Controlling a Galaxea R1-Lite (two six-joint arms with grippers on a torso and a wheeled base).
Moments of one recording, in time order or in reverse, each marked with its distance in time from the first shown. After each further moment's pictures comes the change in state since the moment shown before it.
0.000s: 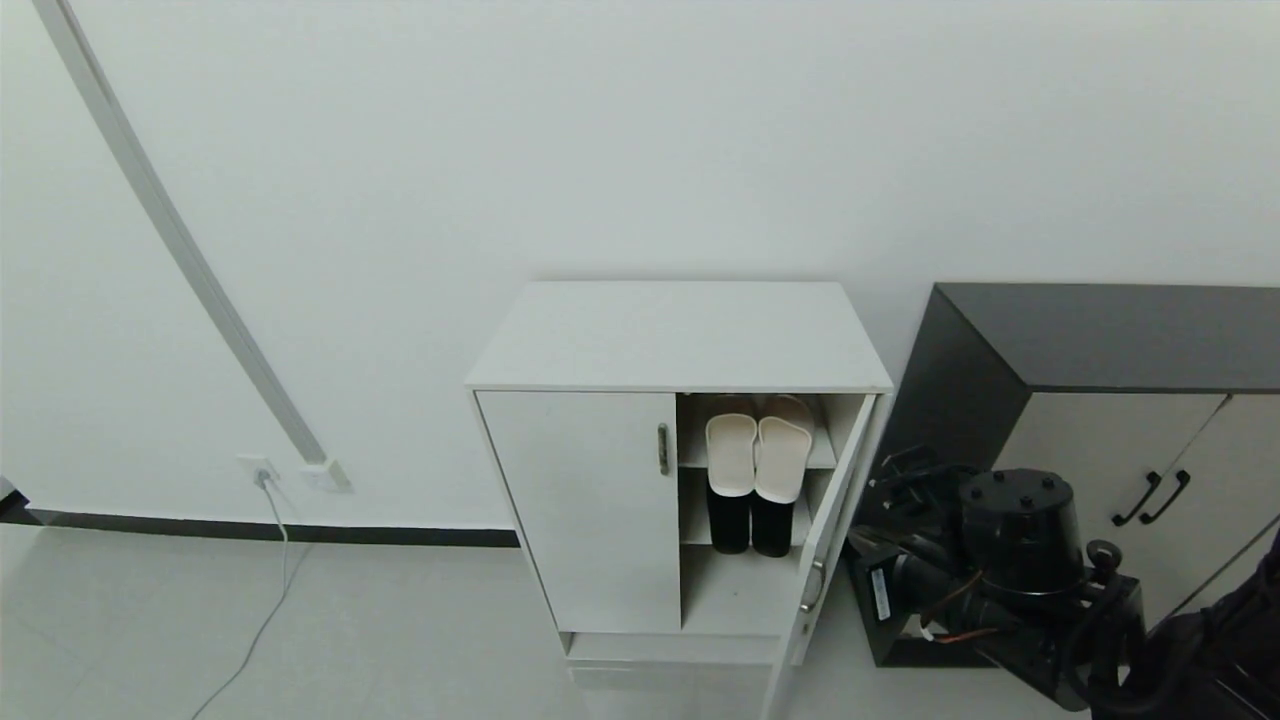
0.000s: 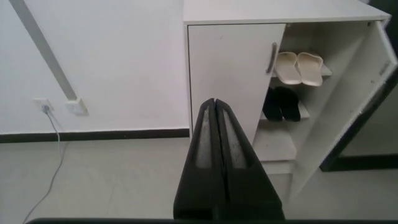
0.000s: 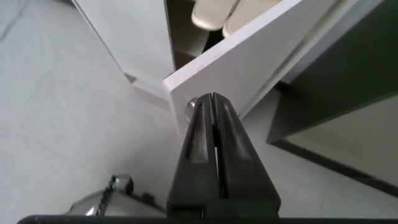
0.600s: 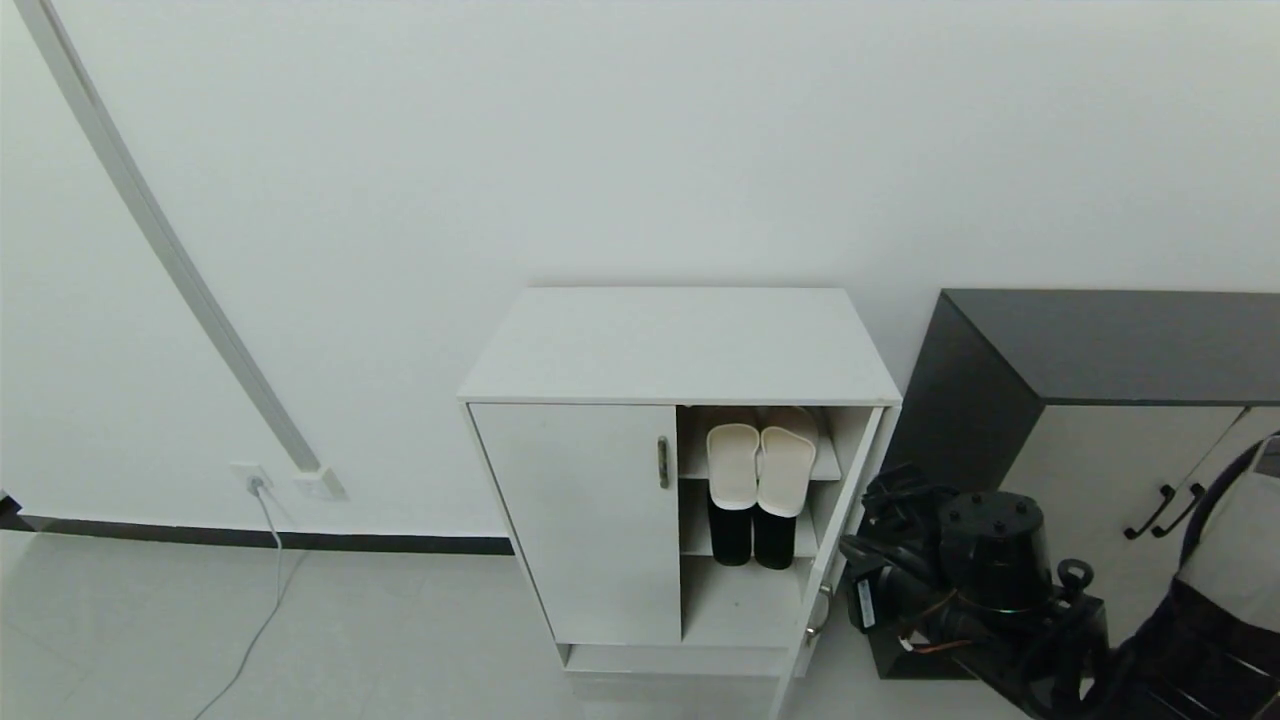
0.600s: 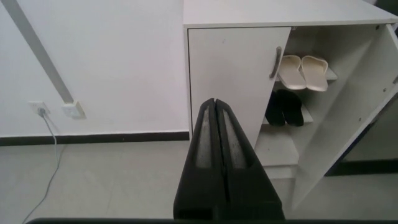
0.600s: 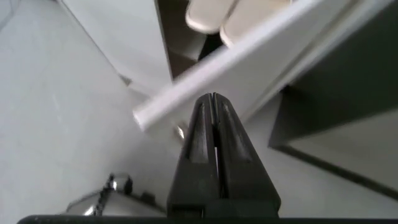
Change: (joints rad) left arm 0.000 0.000 0.001 0.000 0.001 -0.002; right arm -0.002 0.138 0.018 -0.190 0.004 0.003
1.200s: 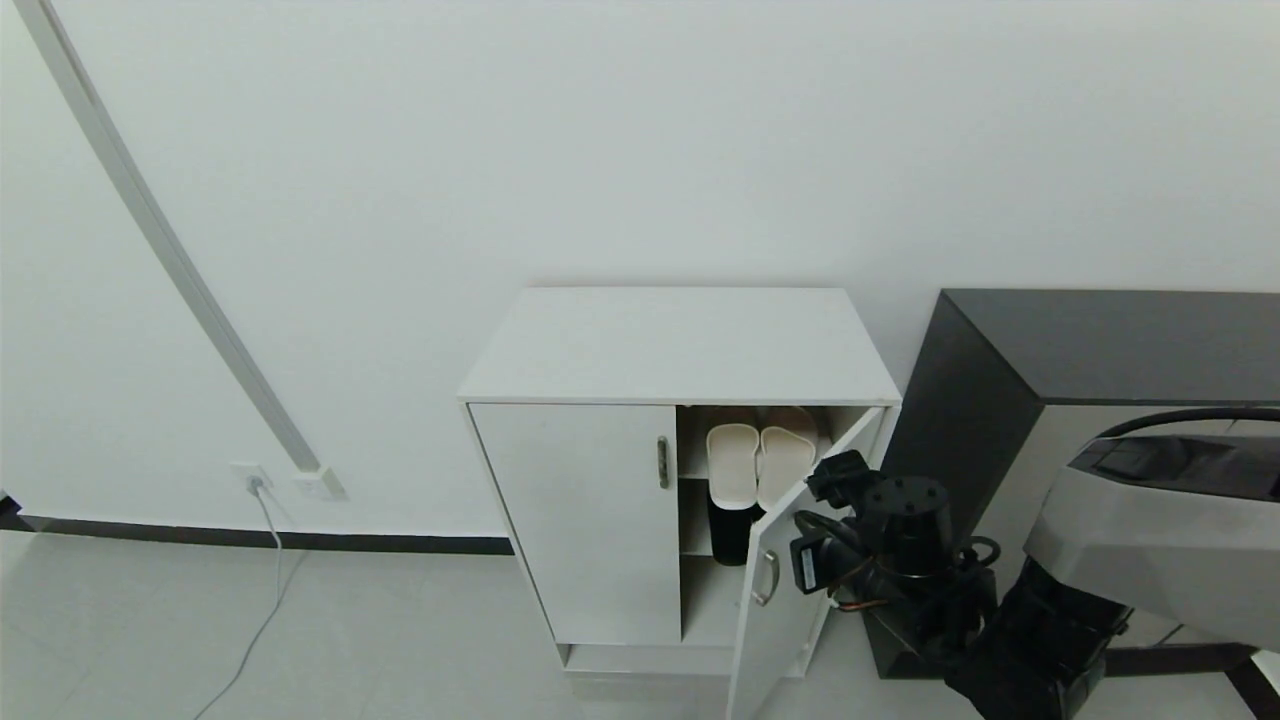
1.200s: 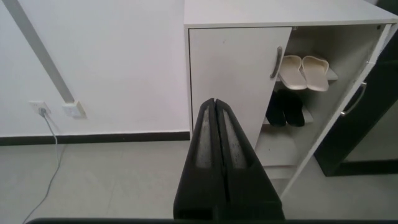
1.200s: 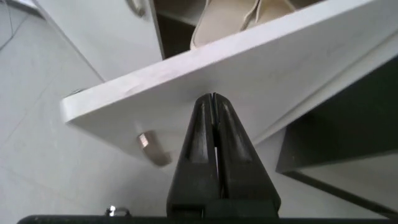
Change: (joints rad) left arm 0.000 0.000 0.000 0.000 0.001 0.002; right arm -0.011 0.216 -0.237 -0.039 -0.001 -0.003
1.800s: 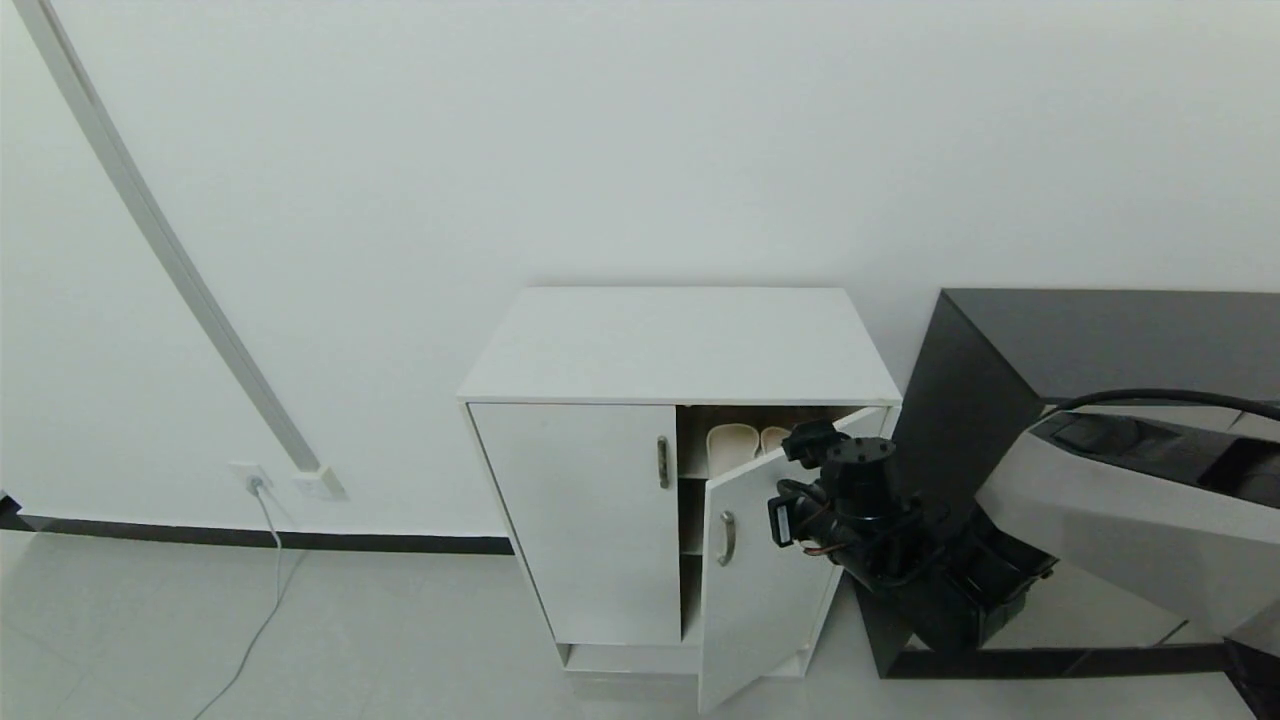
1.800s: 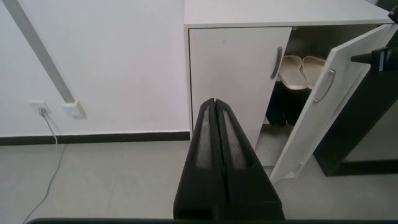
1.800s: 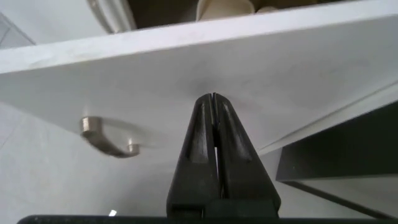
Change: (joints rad) left arm 0.000 0.000 0.000 0.000 0.000 -0.001; right arm -0.049 0.098 -0.303 0.209 0.014 0.000
